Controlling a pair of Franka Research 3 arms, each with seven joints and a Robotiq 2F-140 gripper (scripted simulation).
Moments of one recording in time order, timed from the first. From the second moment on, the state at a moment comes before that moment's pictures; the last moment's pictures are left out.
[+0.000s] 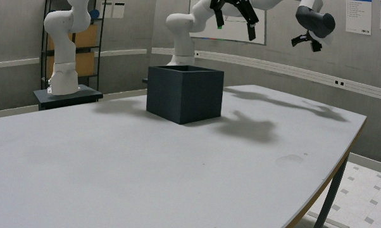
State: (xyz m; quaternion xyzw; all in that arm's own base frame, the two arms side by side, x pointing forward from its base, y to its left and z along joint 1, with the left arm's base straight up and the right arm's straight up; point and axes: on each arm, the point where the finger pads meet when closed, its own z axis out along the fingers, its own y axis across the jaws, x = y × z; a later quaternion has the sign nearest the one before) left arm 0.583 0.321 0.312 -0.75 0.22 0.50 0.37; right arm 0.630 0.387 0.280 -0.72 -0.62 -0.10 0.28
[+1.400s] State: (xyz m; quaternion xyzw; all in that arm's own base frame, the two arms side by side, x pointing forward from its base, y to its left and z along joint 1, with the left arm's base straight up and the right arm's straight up) left arm 0.551 0.184 0.290 -0.82 0.27 0.42 0.27; right arm 0.689 0.215 0.295 -0.83 -0.49 -0.10 0.24
